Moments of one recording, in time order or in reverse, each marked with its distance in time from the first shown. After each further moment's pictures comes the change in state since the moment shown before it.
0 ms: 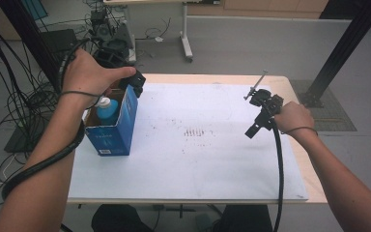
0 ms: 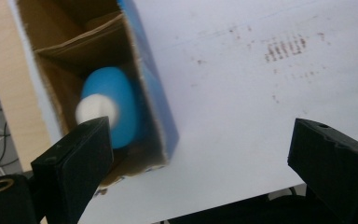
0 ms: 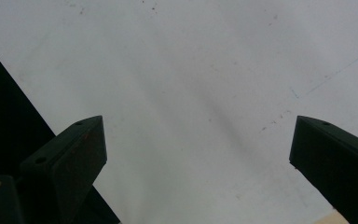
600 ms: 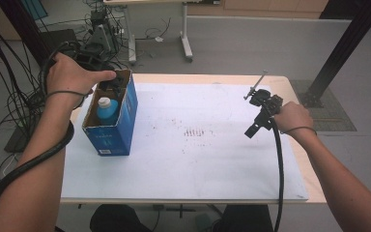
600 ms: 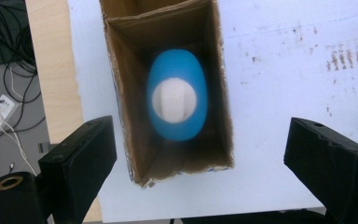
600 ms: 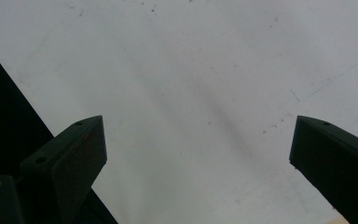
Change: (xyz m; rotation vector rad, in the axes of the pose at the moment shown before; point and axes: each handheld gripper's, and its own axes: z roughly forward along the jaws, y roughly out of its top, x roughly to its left) left arm 0.059 -0.008 0.011 0.039 0.094 -0.143; right arm -0.004 0.001 0.004 -0.004 0.013 -0.001
